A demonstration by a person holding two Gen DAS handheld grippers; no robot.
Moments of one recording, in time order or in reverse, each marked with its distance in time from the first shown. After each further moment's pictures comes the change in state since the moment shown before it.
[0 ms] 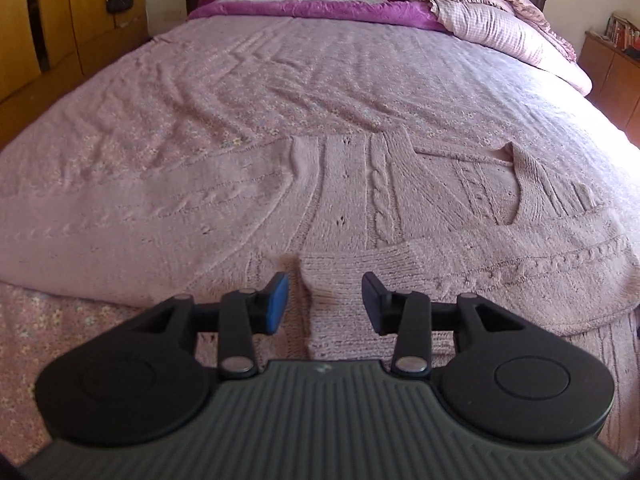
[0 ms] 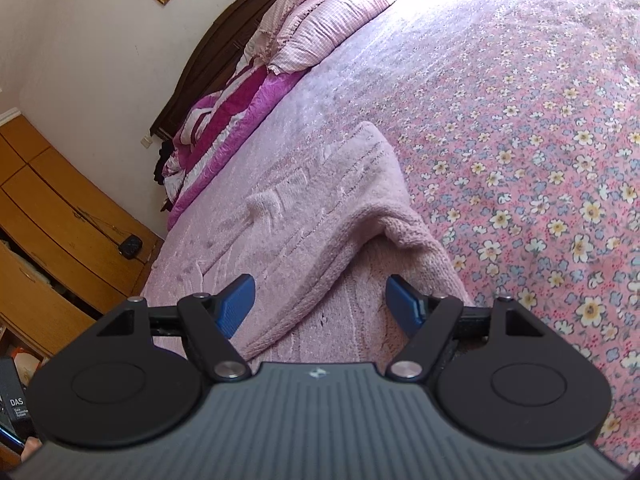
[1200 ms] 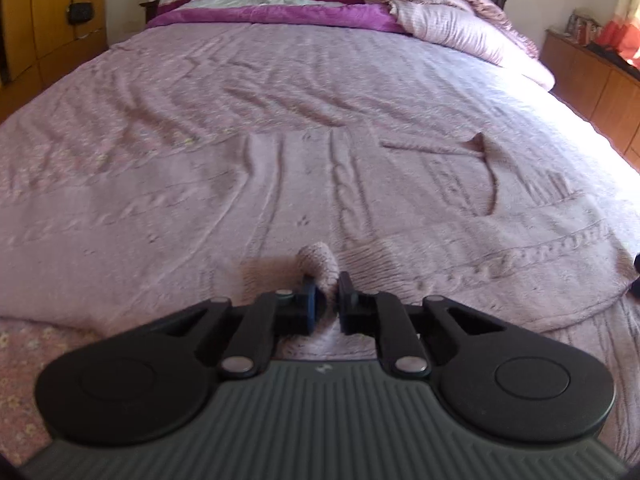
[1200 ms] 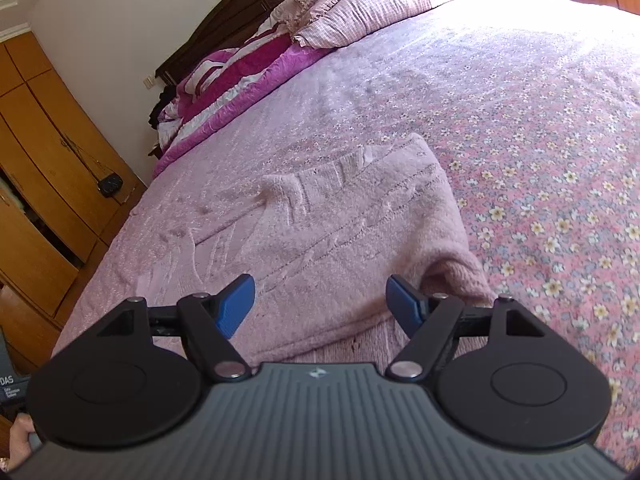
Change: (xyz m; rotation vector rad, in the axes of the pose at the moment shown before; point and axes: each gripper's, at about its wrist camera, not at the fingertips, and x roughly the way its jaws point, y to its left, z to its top) left arm 0.024 -0.008 -0.005 0.060 -0.048 -0.121; right arm 0.015 0.050 0.014 -0.220 0.064 -0.064
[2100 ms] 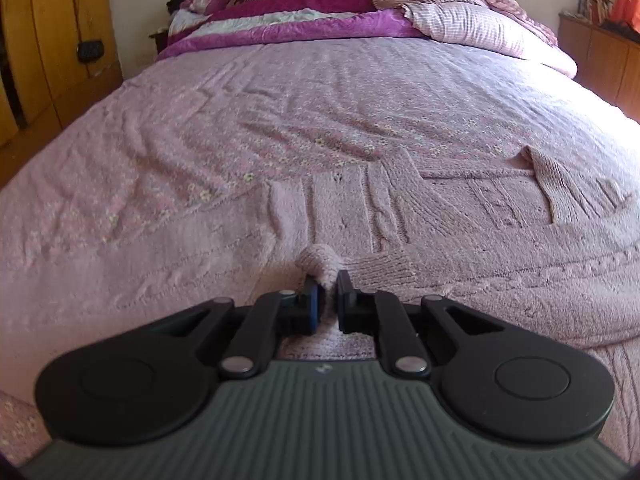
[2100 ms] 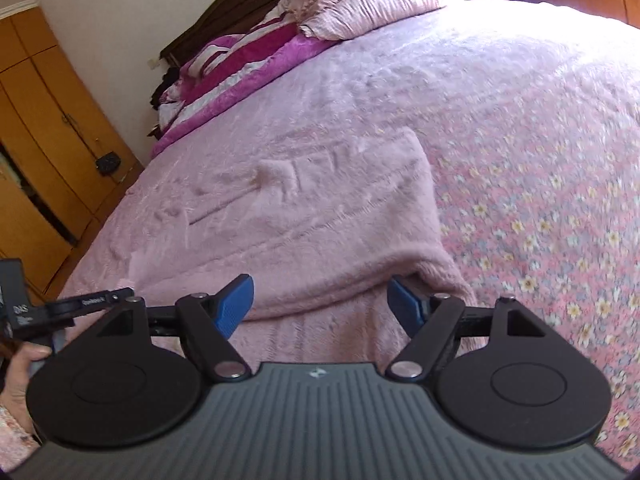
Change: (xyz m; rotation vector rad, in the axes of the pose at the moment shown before) left arm 0.039 0.003 0.036 0.096 -0.032 0.124; right arm -0.005 -0.002 0.005 -0.075 0.032 -0.020
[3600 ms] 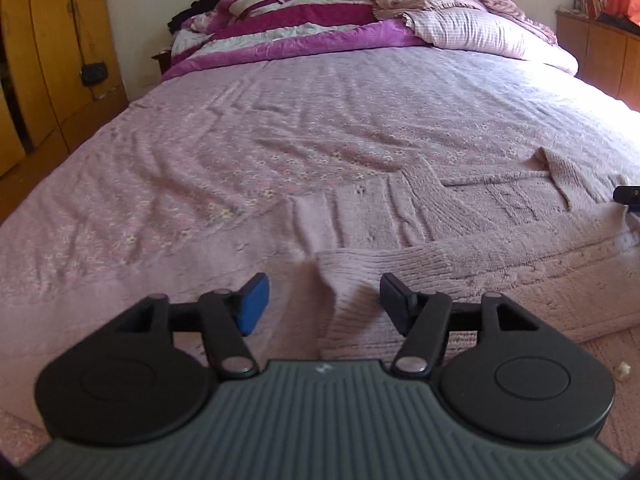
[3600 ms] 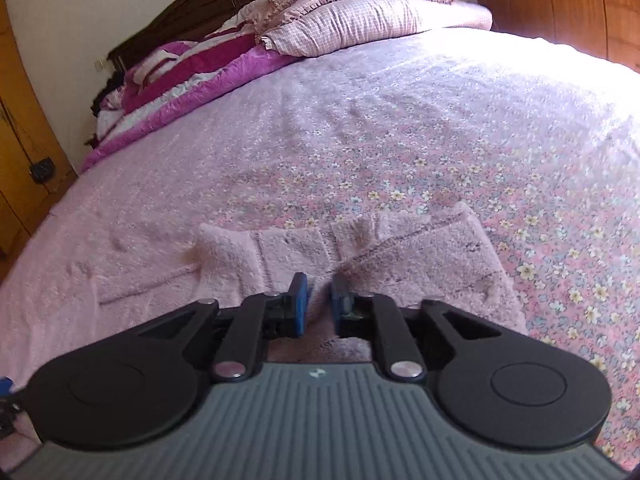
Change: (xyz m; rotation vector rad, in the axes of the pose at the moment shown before) left arm -0.003 0.017 -0.005 0.024 -0.040 0.024; right arm 0.145 0.030 0.062 -0.014 -0.071 -0.200
